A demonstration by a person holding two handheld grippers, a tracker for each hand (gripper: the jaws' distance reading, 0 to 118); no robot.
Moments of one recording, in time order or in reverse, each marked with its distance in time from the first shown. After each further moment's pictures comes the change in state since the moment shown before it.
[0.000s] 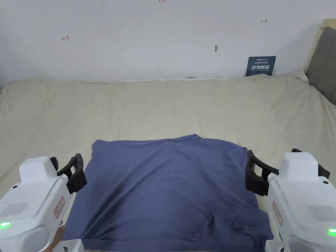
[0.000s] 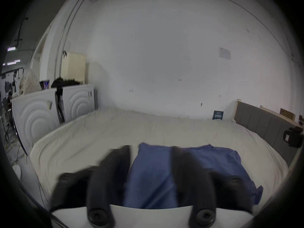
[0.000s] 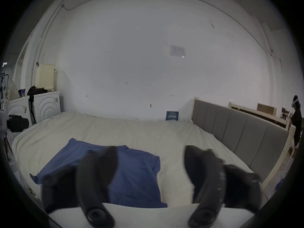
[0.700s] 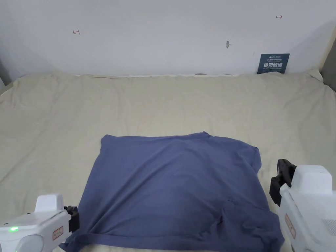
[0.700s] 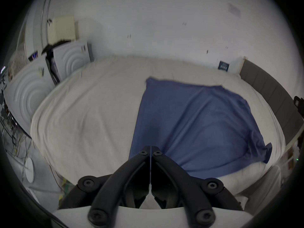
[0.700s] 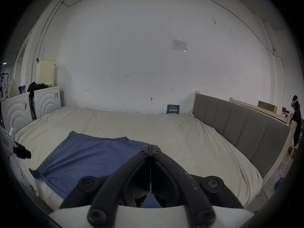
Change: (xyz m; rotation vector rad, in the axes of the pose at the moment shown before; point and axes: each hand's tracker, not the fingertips) left arm -0.083 -0.098 -0.013 -0.569 -0.018 -0.043; right arm 0.006 -0.029 -0.011 -0.075 0.011 -0.003
